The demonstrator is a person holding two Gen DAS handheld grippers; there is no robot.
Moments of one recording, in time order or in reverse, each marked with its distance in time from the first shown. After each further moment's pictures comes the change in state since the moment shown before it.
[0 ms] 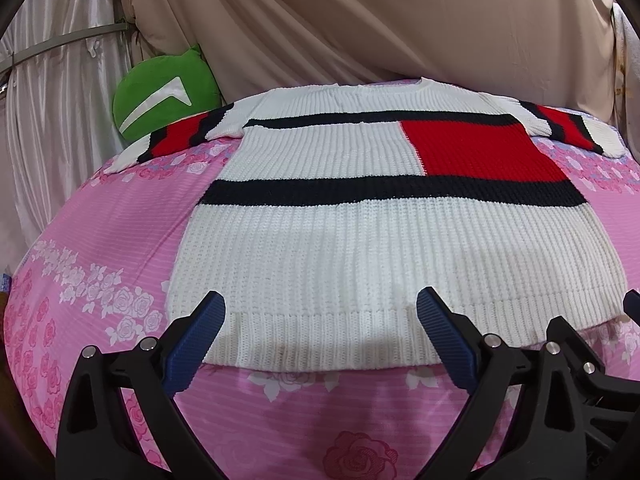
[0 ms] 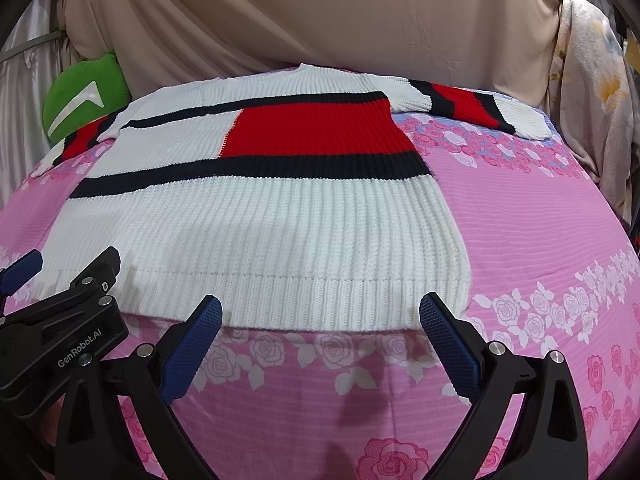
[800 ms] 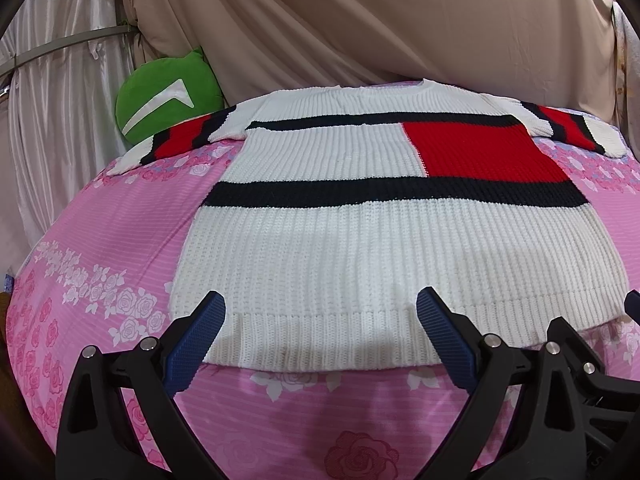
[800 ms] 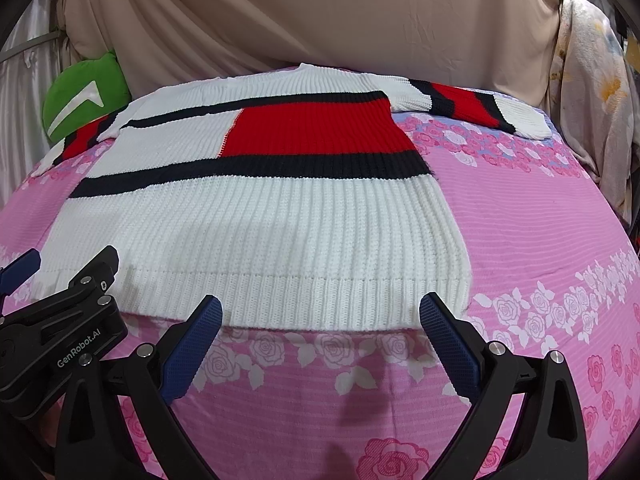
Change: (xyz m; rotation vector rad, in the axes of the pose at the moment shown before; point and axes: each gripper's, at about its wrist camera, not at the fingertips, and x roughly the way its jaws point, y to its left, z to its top) left arm -0.003 0.000 -0.001 0.003 -0.008 0.010; right arm 0.000 0.001 0.000 0.000 0.002 0.000
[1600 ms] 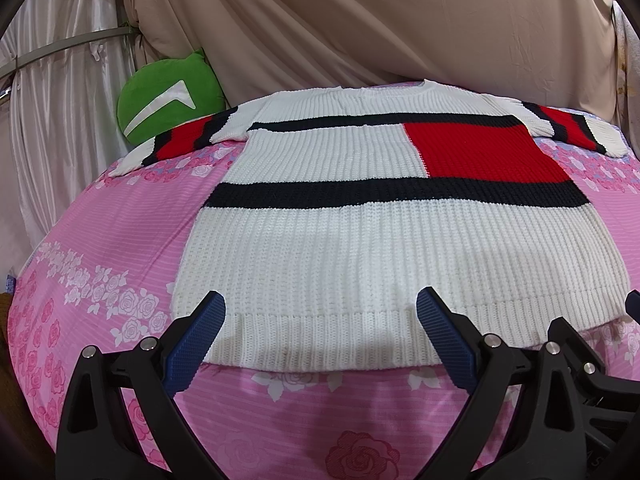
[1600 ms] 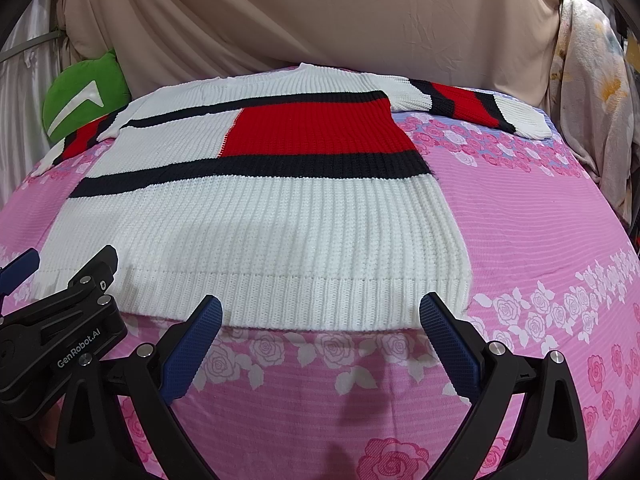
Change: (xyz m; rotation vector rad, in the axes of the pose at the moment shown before) left arm 0.000 -0.001 0.001 0.002 -0.001 0.009; right arm 0.000 0.000 0.000 -0.001 0.000 -0.001
